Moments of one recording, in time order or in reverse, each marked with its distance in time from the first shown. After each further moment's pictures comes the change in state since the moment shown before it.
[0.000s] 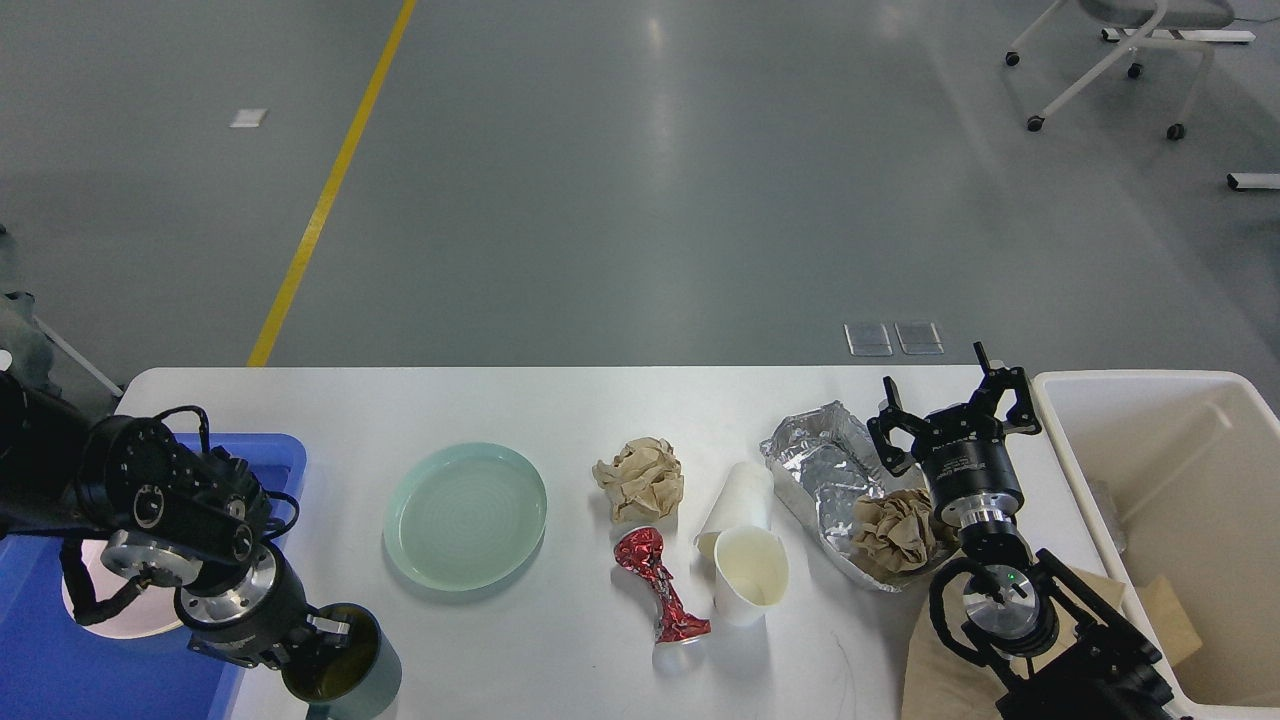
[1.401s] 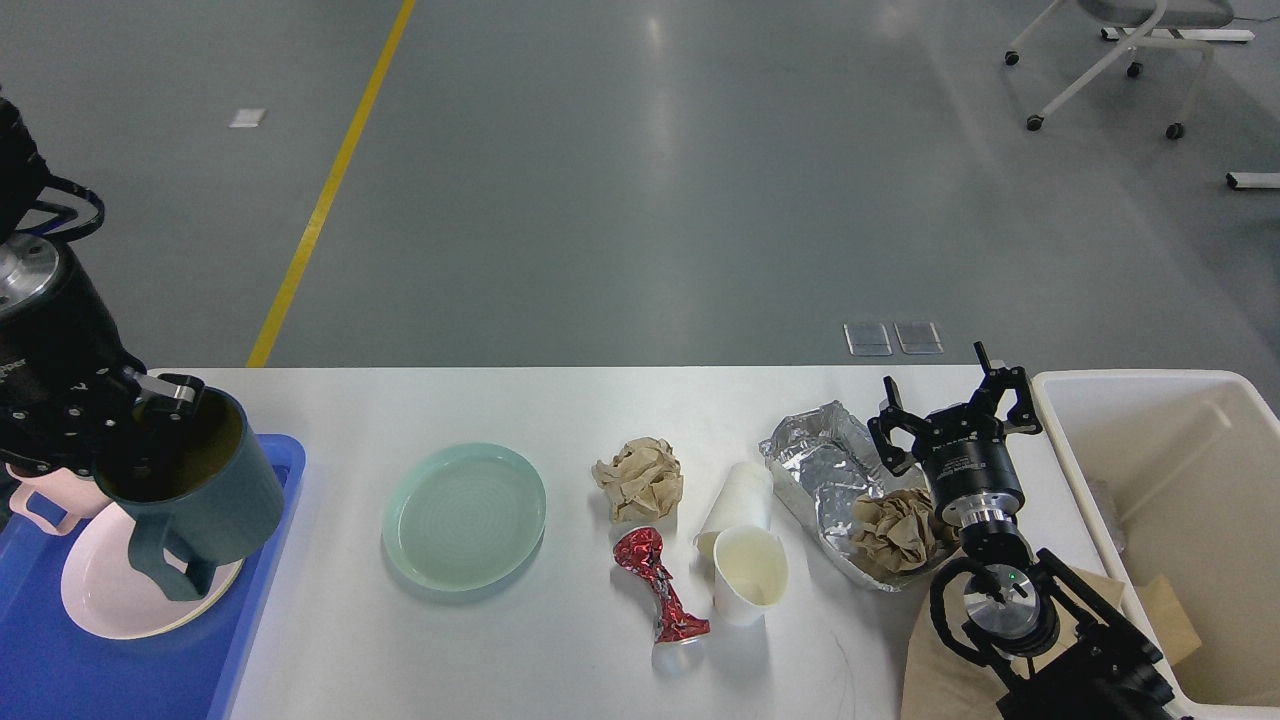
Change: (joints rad) left arm -0.833 0.120 0.353 -0.089 -0.097 -0.655 -0.029; right arm 0.000 -0.002 0.000 0.000 0.000 0.000 0.000
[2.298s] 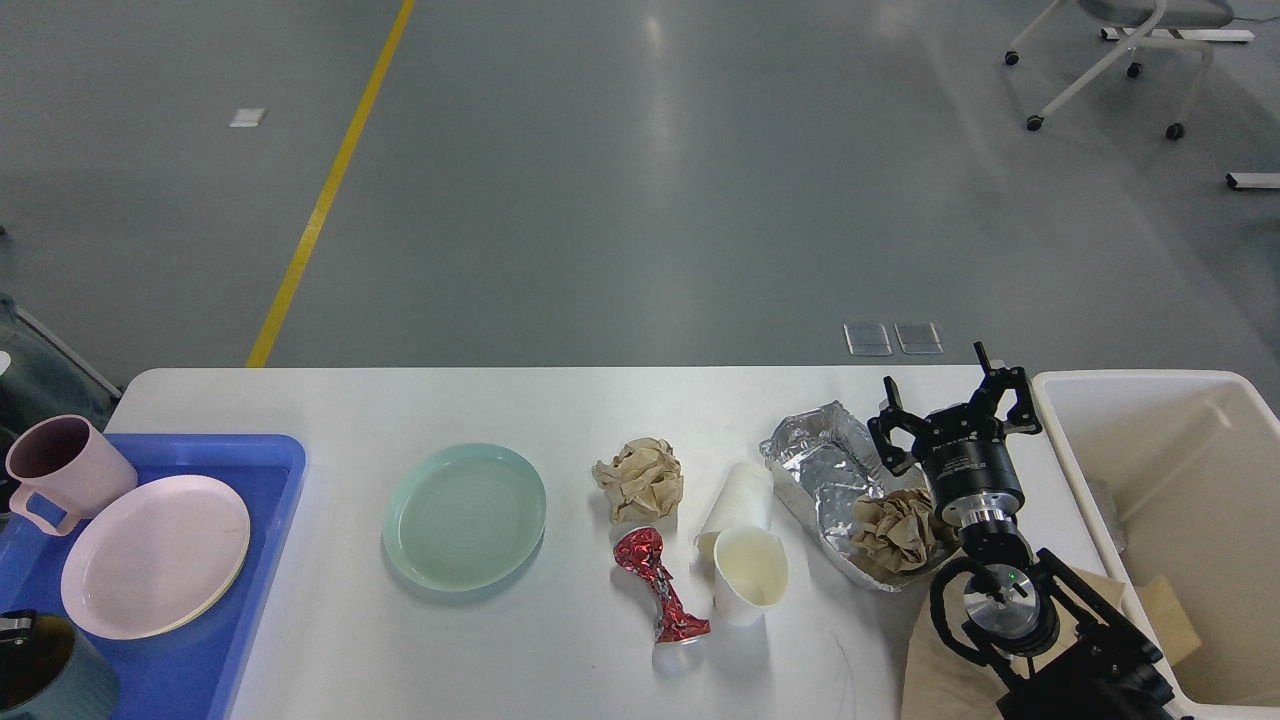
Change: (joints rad) left arm 1.233 0.475 -0.779 0.680 0.524 0.123 -0.032; right arm 0.000 0.001 0.000 0.000 0.000 0.000 0.000
